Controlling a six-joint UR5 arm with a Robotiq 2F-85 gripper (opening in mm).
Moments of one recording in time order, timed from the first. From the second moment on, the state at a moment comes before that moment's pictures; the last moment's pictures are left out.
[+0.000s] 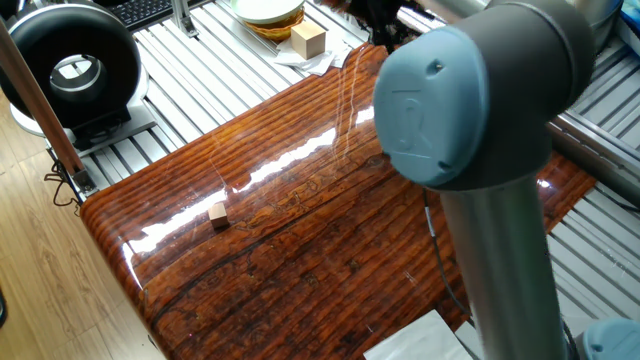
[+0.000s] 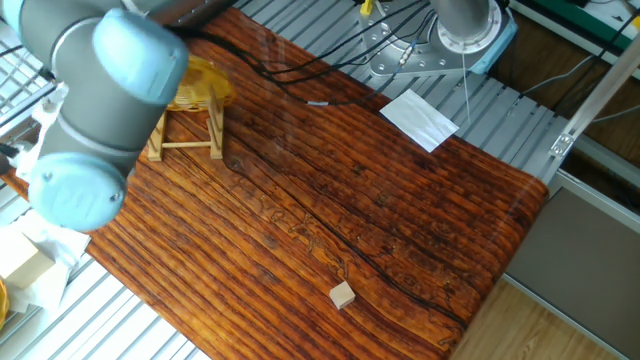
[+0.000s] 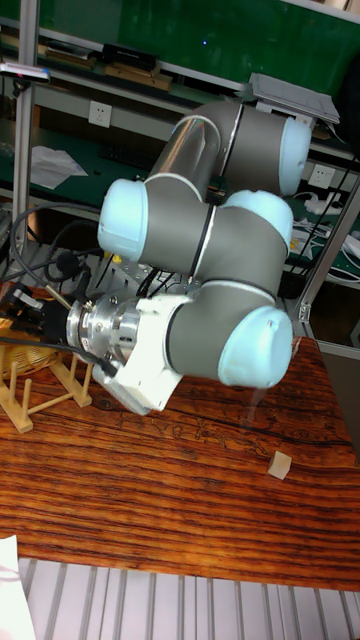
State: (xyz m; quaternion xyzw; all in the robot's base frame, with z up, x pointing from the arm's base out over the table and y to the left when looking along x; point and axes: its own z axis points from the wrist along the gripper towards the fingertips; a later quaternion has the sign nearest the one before) arm 0.571 -0.246 0.218 0.02 -0.85 0.45 0.27
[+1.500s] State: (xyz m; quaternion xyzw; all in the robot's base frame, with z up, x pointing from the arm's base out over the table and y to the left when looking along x) arm 0.545 -0.084 0.187 0.12 -0.97 0.15 0.14
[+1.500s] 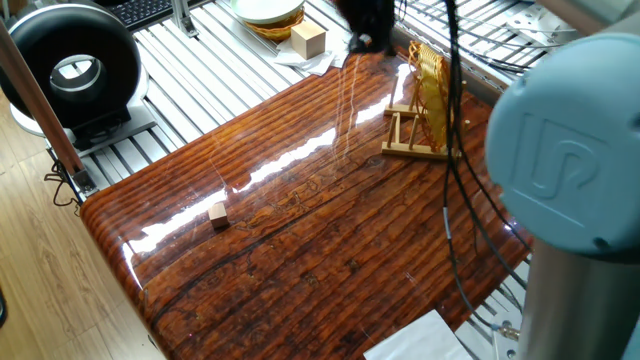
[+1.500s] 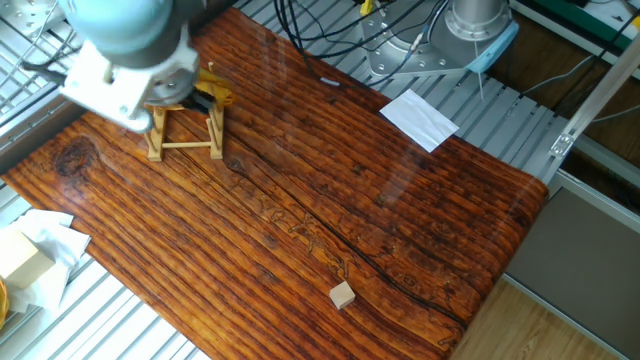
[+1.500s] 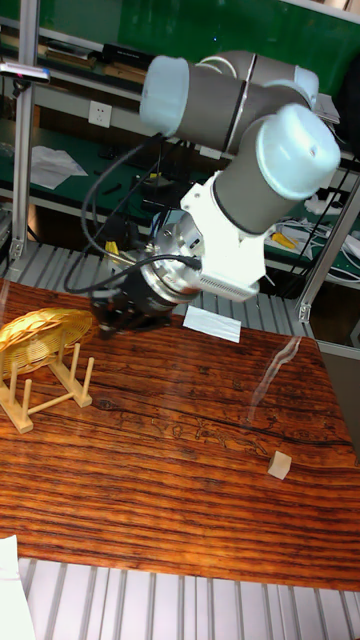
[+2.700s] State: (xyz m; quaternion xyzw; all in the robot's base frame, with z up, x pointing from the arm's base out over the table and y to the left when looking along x) arm 0.518 0.012 0.172 0.07 -0.99 0.00 0.13
